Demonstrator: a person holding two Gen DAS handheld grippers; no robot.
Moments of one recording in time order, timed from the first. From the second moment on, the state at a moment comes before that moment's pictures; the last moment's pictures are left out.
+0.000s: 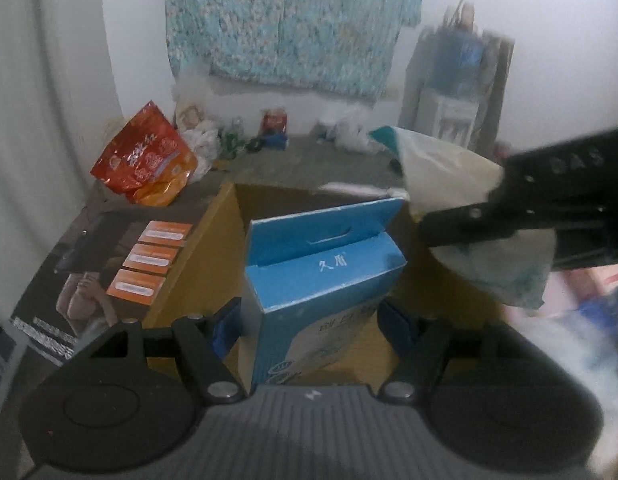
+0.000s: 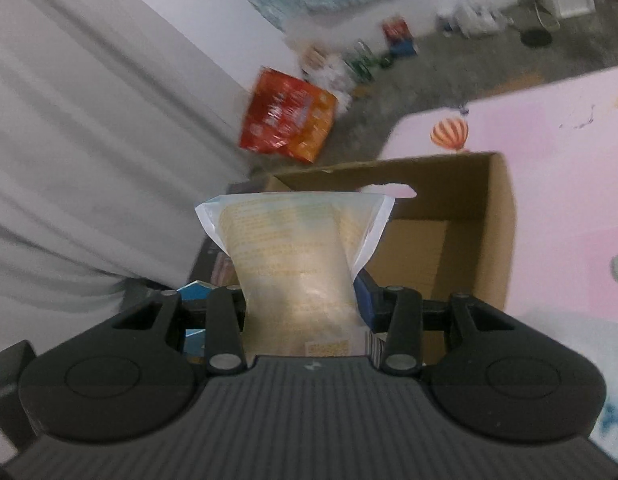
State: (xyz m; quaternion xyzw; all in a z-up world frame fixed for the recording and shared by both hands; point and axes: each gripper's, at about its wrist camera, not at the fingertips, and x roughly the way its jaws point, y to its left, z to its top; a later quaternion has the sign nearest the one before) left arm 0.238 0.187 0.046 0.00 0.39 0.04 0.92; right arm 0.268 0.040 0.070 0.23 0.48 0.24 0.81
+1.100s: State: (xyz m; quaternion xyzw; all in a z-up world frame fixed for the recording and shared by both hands) left arm 0.335 0.232 -0.018 0.04 0.46 0.07 0.88; right arm 0.360 0.091 -0.053 0.33 0.53 0.17 0.76
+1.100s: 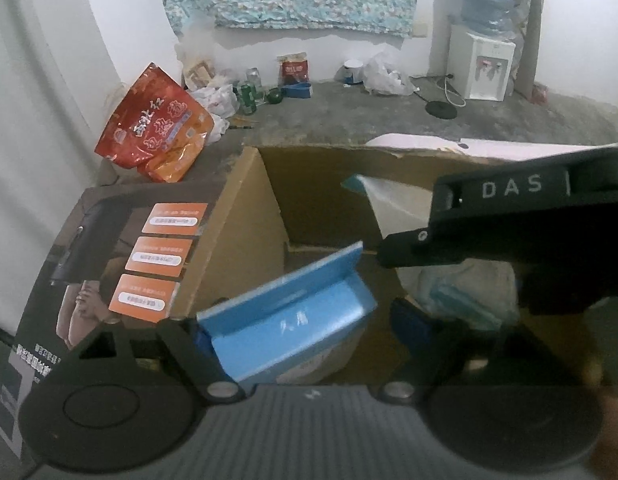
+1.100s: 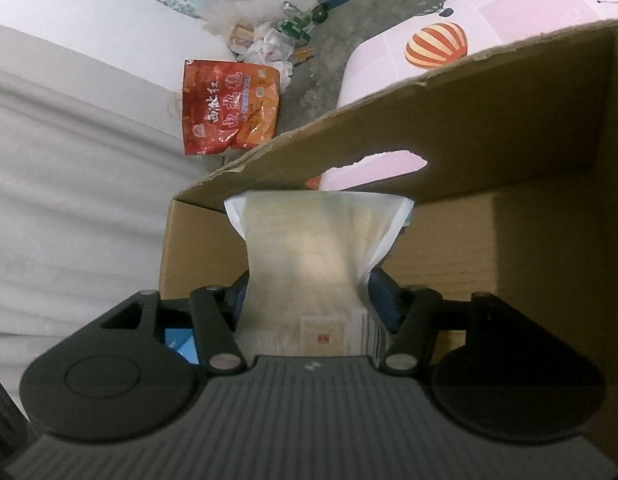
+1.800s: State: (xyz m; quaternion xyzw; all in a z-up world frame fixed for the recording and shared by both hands) left arm 0.309 0.237 0.016 0.05 0.42 0.09 0.90; right arm 0.363 0.081 -0.056 0.37 0.52 0.18 0.75
